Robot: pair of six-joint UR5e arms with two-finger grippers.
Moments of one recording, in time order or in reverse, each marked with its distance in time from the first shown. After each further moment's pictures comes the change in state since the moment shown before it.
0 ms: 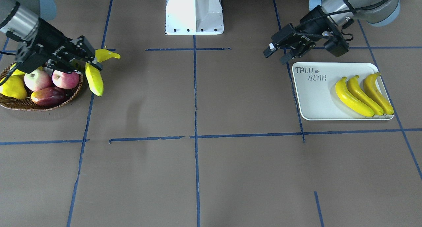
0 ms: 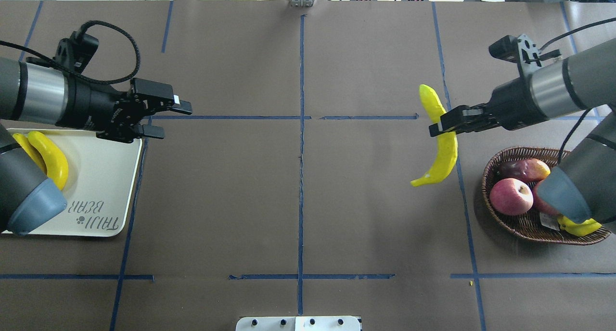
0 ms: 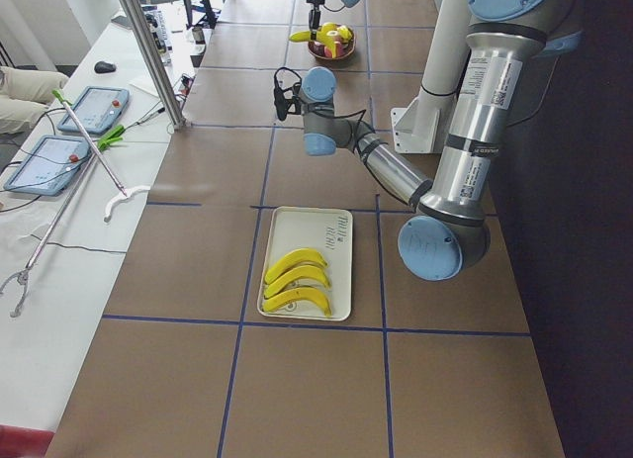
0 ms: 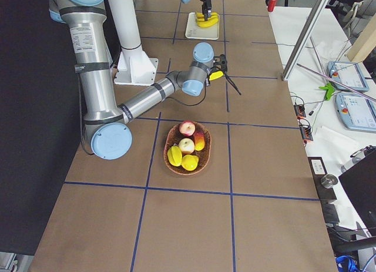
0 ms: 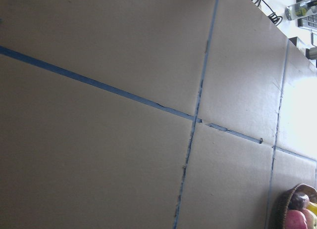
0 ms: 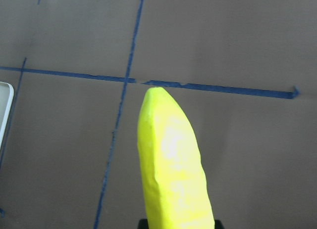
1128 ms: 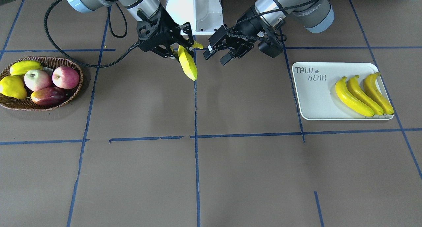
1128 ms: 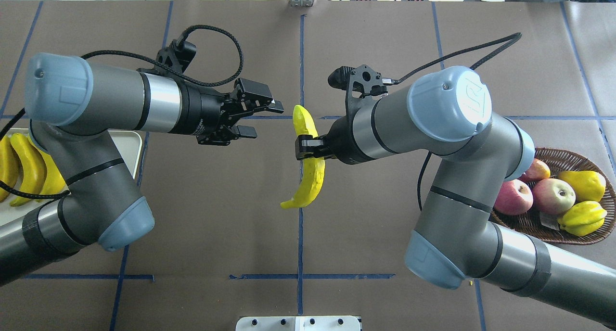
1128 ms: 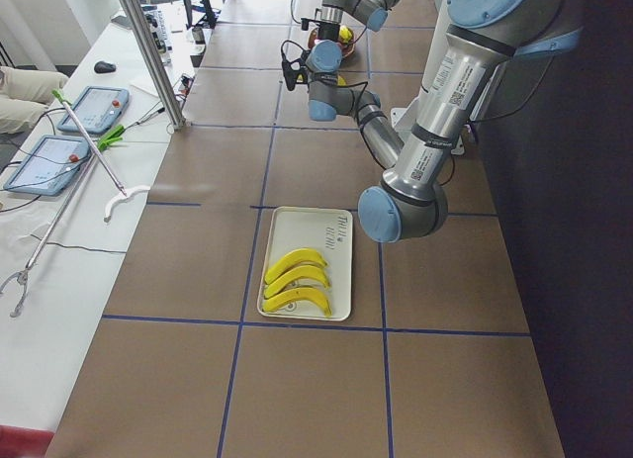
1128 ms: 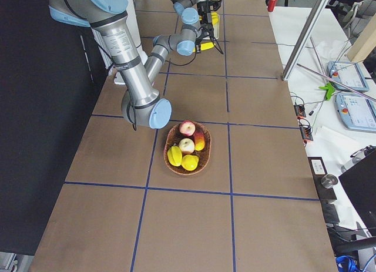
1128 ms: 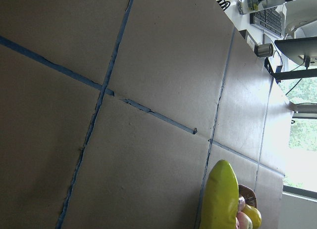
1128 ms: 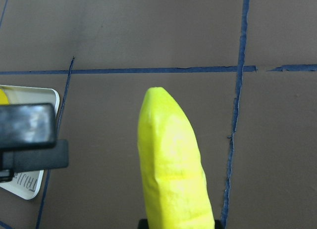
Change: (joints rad) left arm 0.164 -0.240 0.094 0.073 0.210 -0.131; right arm -0.343 0.377 -0.008 -0.329 -0.405 0.154
